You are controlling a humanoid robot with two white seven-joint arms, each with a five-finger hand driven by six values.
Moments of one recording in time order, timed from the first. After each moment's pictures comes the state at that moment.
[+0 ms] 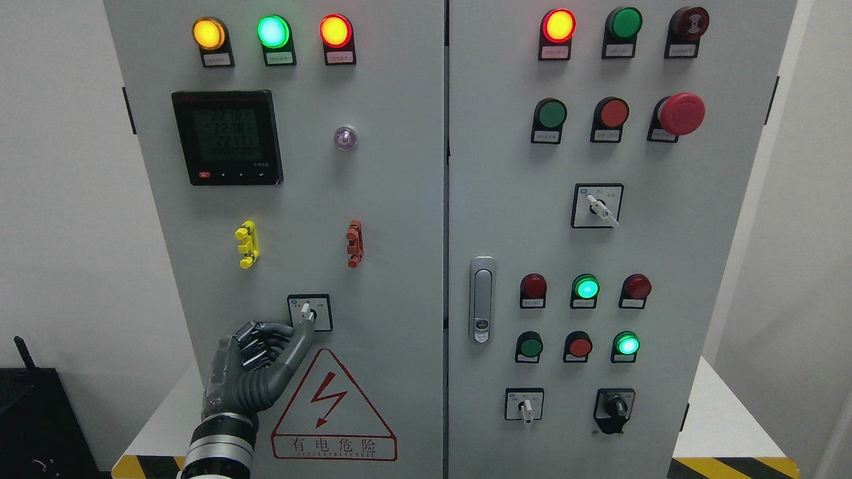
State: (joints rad) left arm -0.40 -0.05 0.00 -1.97 -0.05 0.65 0.18; right arm 0.09 0.12 0.08 -0.13 0.00 0.02 -0.08
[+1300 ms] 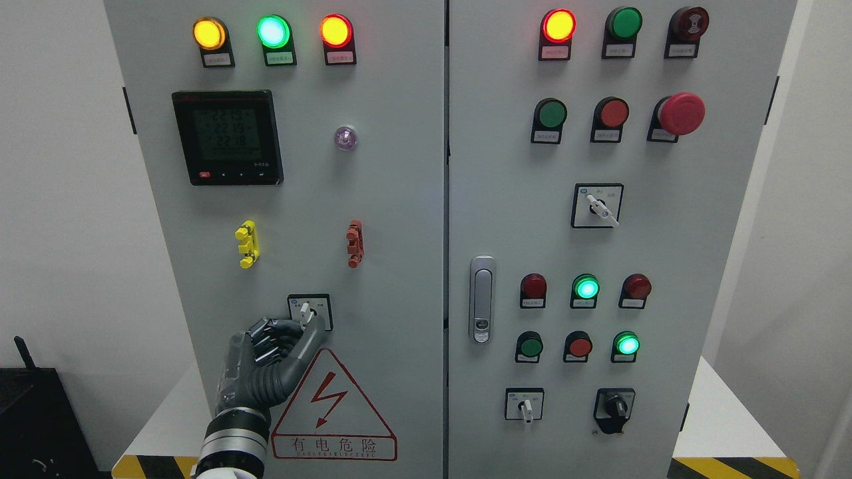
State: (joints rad) left arm -0.42 -0.06 -0.03 -1.95 -0.05 0.66 0.20; right arm 0.09 0.12 0.08 -0.13 0.00 0.02 -0.08
